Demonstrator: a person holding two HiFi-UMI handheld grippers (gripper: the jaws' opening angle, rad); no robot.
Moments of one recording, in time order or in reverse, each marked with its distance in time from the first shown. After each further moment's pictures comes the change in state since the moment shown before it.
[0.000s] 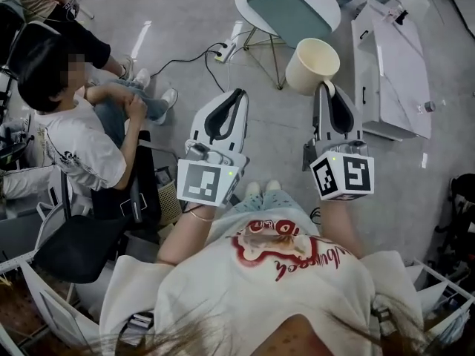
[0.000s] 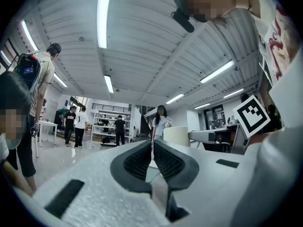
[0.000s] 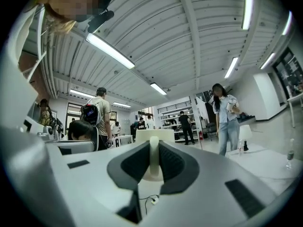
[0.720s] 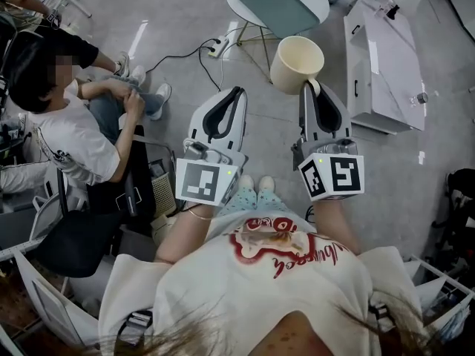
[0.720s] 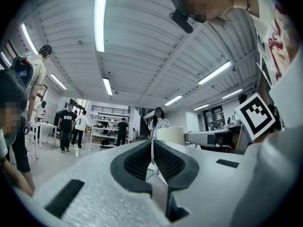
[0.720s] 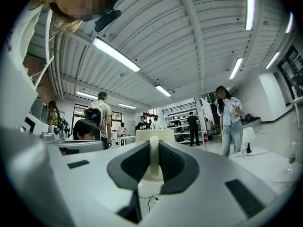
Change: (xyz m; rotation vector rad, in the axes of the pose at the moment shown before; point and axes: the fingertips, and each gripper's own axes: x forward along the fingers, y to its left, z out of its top) left arm -0.022 -0.051 0.012 -0.005 -0.011 -0.005; right arm -0.047 0.014 0.012 -0.026 -0.012 0.058
